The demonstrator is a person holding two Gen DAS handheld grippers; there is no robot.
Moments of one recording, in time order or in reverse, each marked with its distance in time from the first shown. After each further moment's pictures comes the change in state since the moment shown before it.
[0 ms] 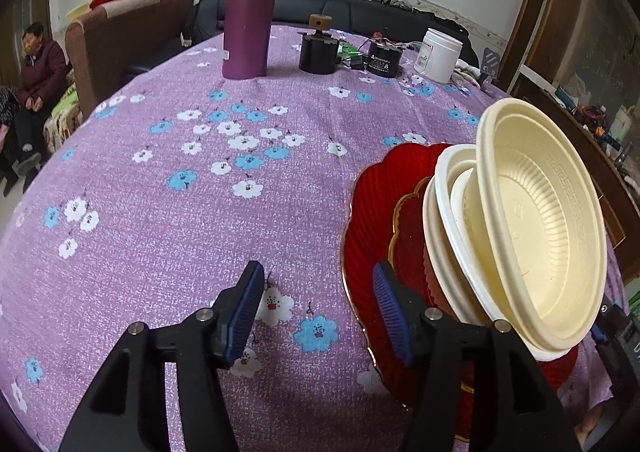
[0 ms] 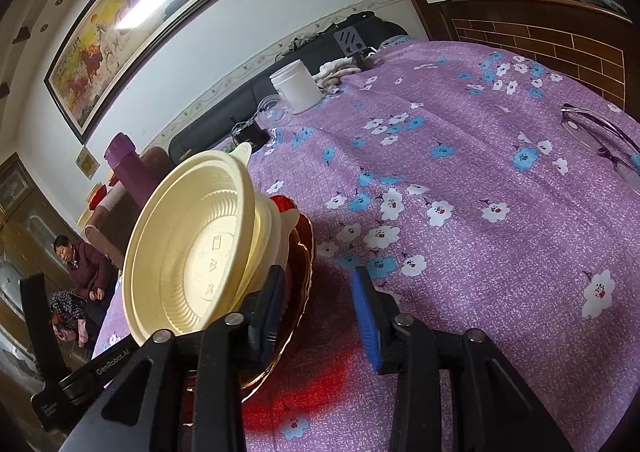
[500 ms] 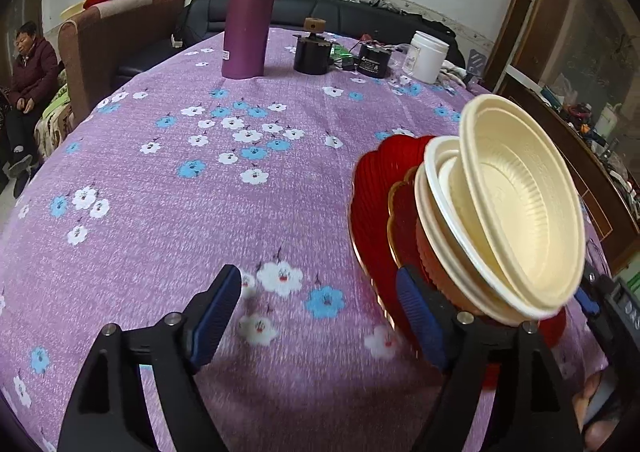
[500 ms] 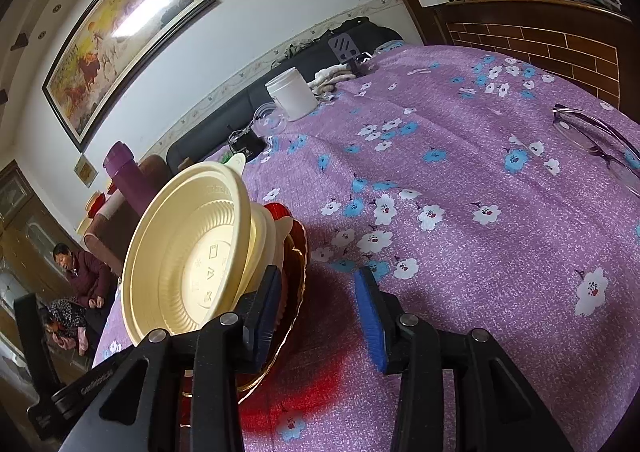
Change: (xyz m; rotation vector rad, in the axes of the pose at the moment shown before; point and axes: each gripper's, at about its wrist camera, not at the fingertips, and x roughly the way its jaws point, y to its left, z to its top) left arm -0.025 0.008 -0.018 0.024 -0.023 -0.038; right arm -0.005 -0.004 0.000 0.018 -0.025 -0.006
